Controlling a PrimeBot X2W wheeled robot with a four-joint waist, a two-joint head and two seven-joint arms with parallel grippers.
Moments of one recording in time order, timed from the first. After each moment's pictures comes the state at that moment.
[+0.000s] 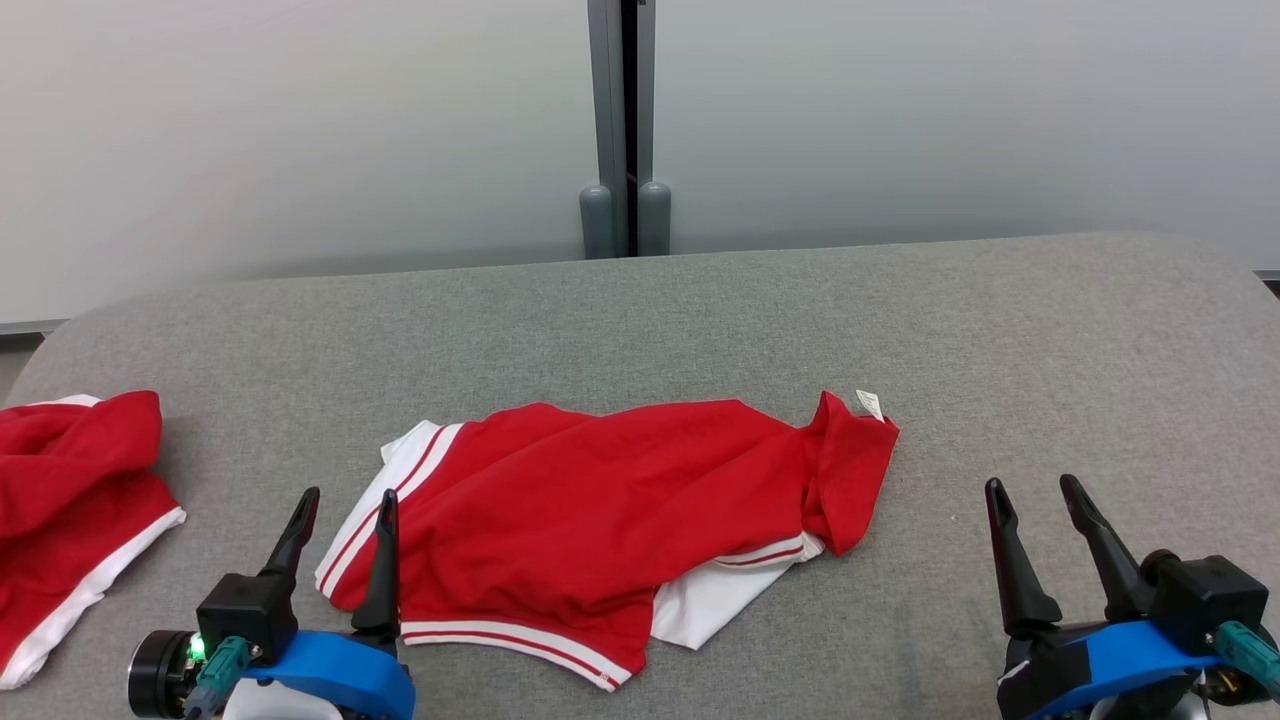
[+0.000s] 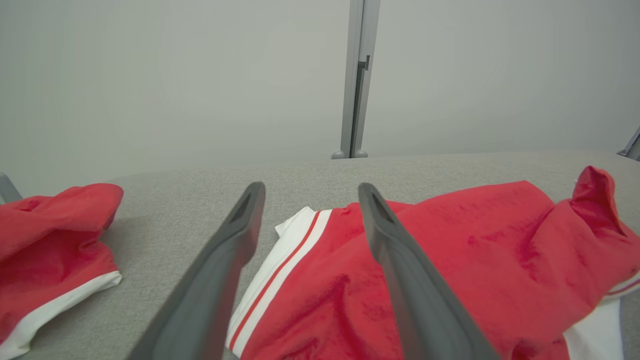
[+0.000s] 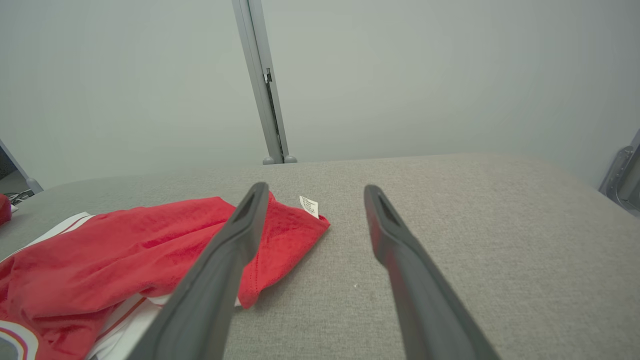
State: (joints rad) left arm -0.10 0.30 -0.34 0.31 -0.40 0.05 -0.26; right arm 0.01 -0.05 -0.05 0.07 0.17 0.13 -0.10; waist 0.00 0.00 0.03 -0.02
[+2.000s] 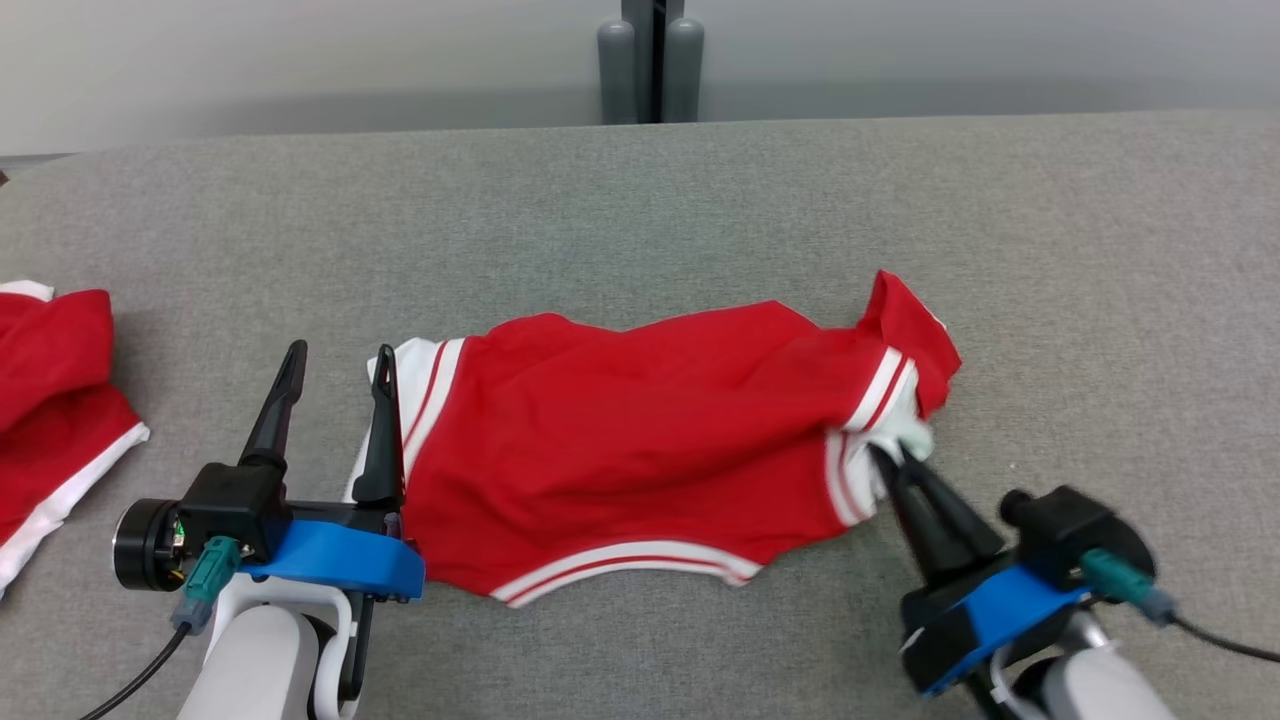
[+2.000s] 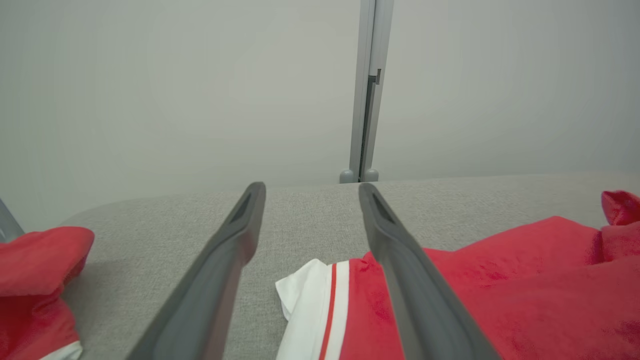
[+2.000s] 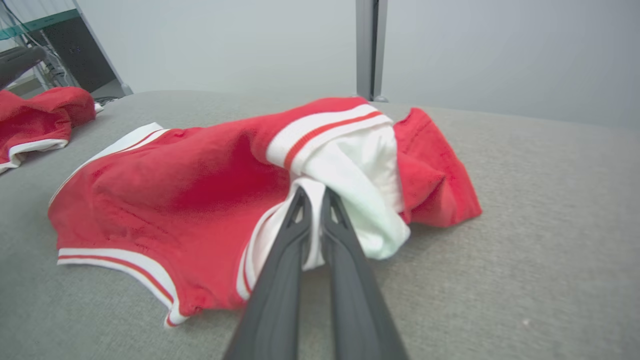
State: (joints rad) left arm -0.25 0.22 -0.24 0.24 -0.27 0.02 -0.26; right arm -0.16 -0.14 0.27 0.17 0.22 0.13 -0.09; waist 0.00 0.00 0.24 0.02
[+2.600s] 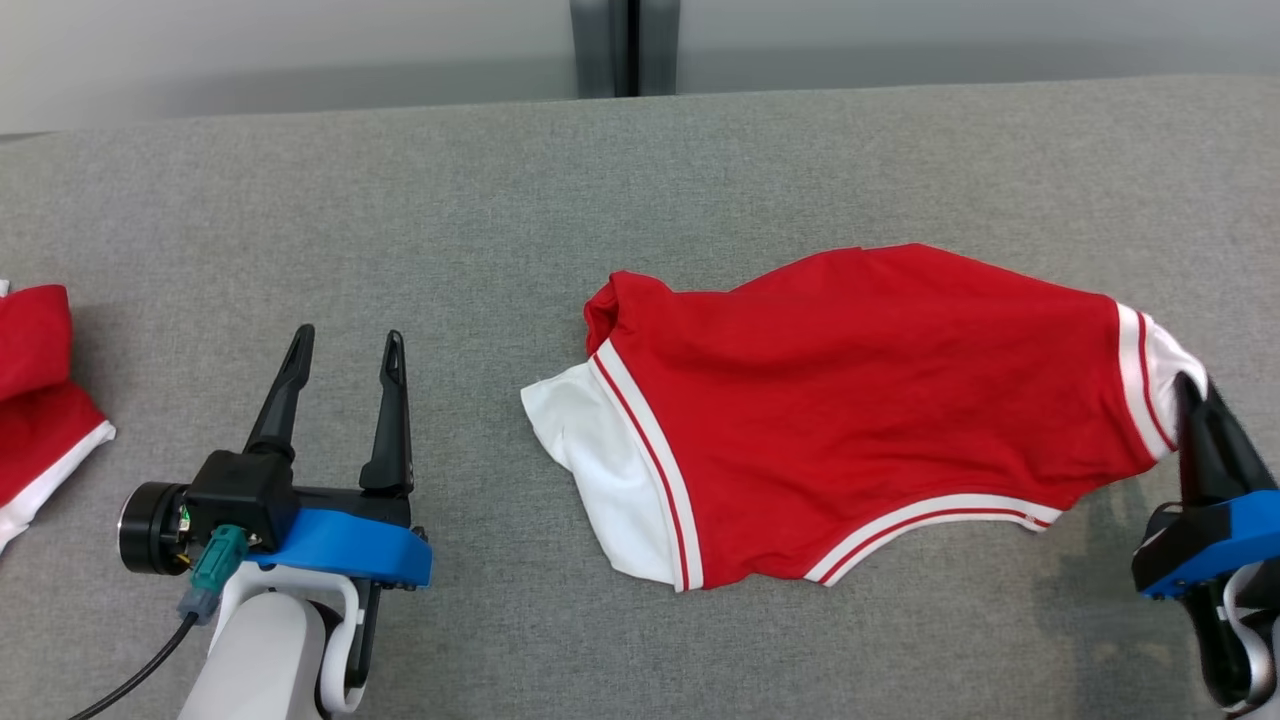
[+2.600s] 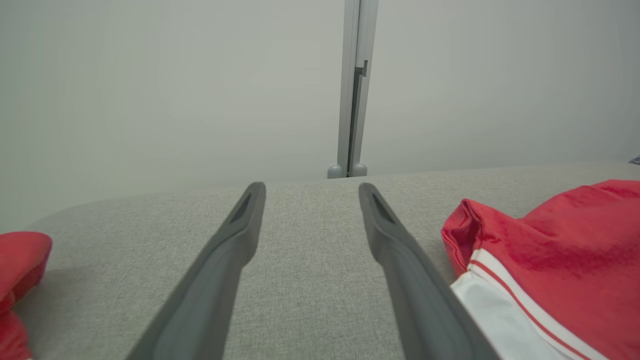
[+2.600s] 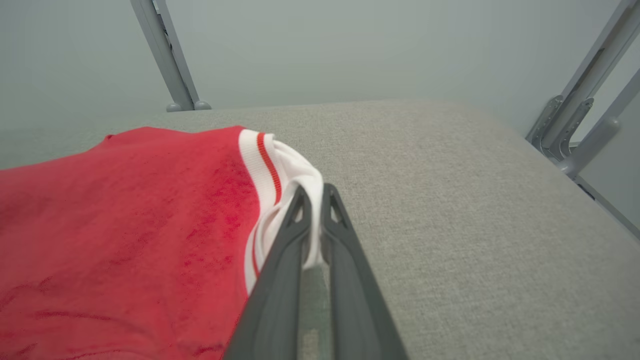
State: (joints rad) left arm -0.26 0.20 -0.22 0.24 -0.25 0.01 -0.26; right arm -0.21 -0.20 -0.21 0.22 0.22 0.13 -0.04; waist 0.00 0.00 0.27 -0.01
